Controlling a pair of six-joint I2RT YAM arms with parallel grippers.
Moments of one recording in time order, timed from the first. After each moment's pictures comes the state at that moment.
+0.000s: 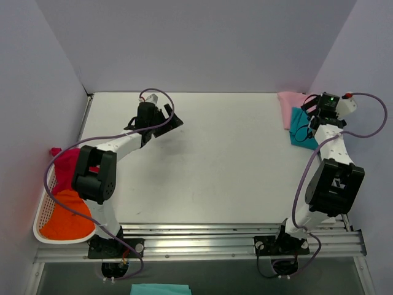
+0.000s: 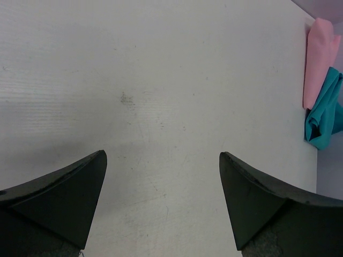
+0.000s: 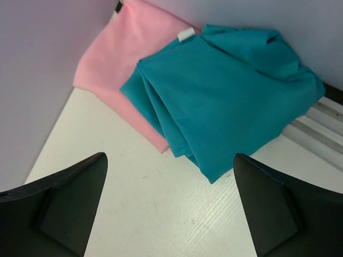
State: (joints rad) left arm -0.32 1.87 1.26 0.07 0.17 -0.71; right arm -0.32 1.63 1.29 -0.22 0.28 0.70
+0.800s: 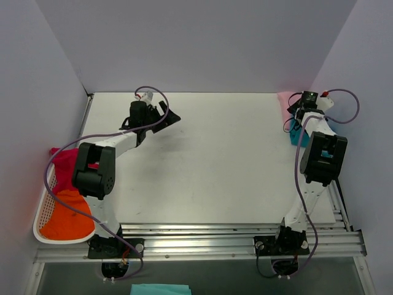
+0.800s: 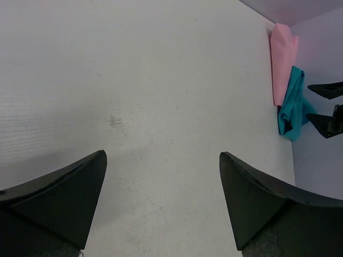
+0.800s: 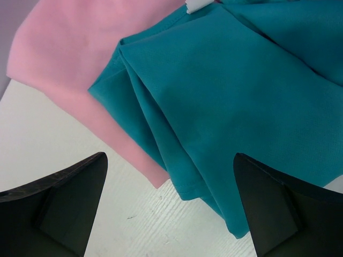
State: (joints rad) left arm -0.25 1.92 1.26 0.23 0.34 -0.71; right arm -0.25 2.07 1.58 -0.26 0.35 0.67
